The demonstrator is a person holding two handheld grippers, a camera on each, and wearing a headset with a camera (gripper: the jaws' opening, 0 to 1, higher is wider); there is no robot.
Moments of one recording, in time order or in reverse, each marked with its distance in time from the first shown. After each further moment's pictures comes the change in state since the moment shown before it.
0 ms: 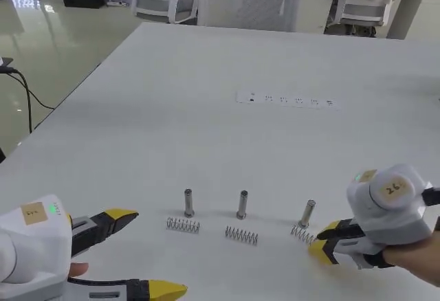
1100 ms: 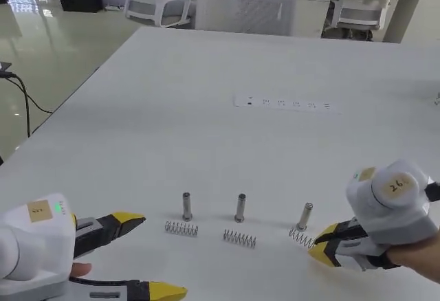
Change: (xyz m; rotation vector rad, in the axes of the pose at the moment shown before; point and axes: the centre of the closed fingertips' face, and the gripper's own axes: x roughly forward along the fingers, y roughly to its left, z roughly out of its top) left arm 0.004 -0.007 0.006 0.036 0.021 -0.060; right arm -0.017 0.015 0.008 -0.044 0.014 0.050
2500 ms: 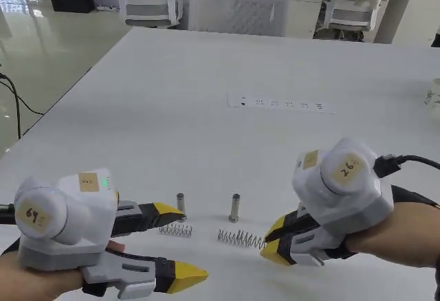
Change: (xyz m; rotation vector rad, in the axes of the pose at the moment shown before) left arm 0.036 -0.021 0.019 0.111 0.033 -0.182; right arm 0.002 0.068 0.059 -0.233 -0.010 0.164
